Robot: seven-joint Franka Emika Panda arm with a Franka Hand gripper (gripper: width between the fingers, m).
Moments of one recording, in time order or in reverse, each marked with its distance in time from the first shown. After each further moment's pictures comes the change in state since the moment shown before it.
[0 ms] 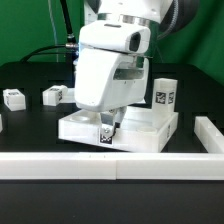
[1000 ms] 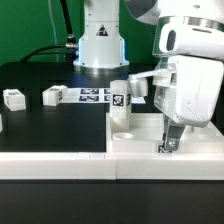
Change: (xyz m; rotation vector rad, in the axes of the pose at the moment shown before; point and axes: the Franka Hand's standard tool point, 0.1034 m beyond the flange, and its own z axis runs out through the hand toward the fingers) arm 0.092 0.015 -0.005 -0.040 0.014 -0.314
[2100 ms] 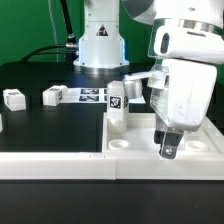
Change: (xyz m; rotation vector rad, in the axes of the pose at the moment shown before) arm -0.006 -0.001 0.004 0.011 -0.007 0.008
